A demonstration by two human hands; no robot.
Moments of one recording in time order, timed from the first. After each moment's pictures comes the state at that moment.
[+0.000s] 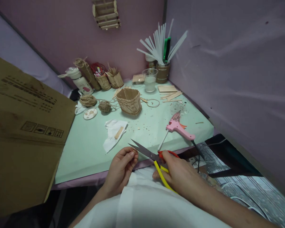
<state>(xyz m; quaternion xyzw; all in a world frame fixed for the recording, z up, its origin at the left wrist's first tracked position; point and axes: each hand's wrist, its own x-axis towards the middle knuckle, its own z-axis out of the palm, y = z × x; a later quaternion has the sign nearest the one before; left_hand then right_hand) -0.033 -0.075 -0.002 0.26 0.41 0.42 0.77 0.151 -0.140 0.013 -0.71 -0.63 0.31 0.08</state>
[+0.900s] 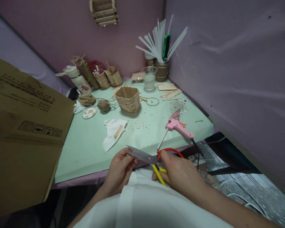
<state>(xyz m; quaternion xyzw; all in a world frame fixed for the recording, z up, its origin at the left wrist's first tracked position) -0.032 -0.079 -0.004 0.25 0.39 0.42 0.78 0.151 -0.146 0.006 -0.69 -0.70 0.17 0.04</state>
